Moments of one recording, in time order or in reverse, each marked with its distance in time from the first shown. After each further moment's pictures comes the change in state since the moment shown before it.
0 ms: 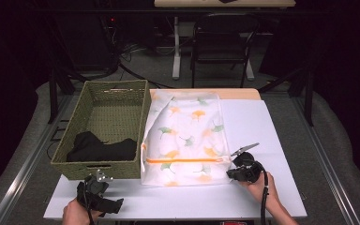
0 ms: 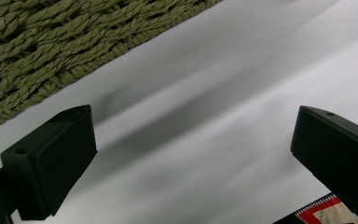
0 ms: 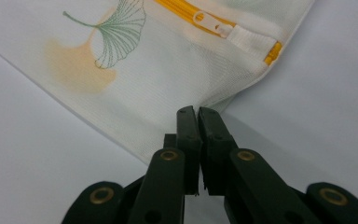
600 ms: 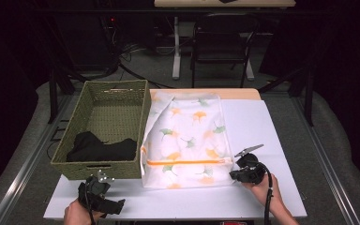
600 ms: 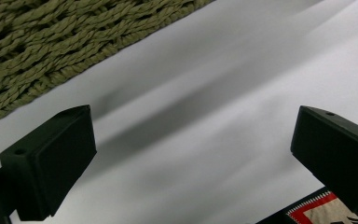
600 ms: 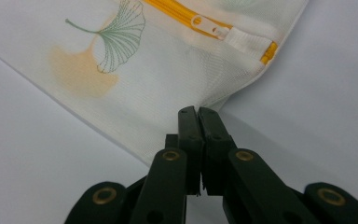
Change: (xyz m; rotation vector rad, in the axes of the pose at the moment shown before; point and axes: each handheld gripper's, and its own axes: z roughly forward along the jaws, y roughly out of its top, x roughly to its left) left arm -0.006 0.001 -0.001 0.004 -0.008 -0.003; right arm -0.002 -0.007 -0.009 -0.009 0.006 0.025
